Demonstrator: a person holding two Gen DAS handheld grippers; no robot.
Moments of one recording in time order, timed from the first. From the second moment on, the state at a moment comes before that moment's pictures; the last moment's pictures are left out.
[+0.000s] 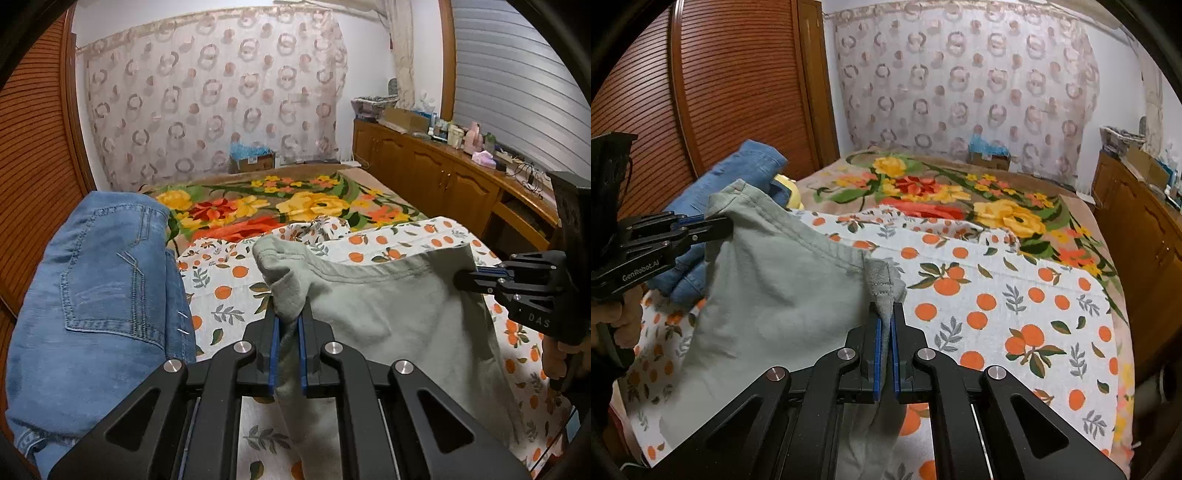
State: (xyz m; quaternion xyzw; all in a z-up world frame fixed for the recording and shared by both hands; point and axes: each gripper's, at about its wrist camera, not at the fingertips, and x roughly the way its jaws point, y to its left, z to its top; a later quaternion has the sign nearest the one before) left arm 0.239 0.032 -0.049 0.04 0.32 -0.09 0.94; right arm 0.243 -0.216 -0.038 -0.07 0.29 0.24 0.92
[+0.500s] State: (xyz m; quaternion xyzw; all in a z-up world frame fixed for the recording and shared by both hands) left arm 0.255 0.035 -0.057 0.04 0.33 -0.09 0.94; right arm 0.257 -0.194 -0.052 -0.08 0.32 0.23 0.92
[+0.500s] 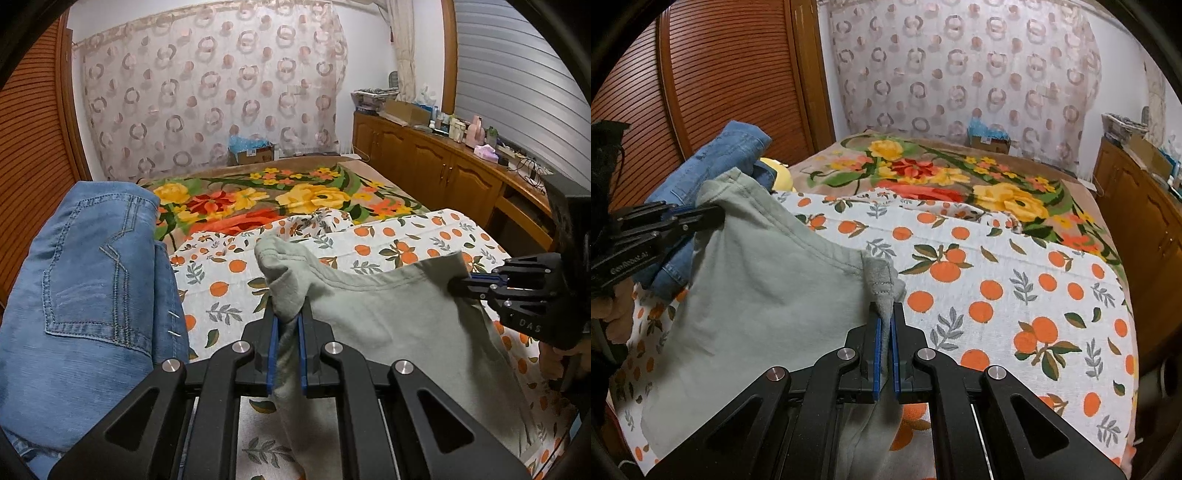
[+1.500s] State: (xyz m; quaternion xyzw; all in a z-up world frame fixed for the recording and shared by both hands) left arm 0.169 0.021 -0.066 0.03 0.34 -0.14 0.93; right arm 0.148 -0.198 -0.042 -0.11 0.33 0.16 0.92
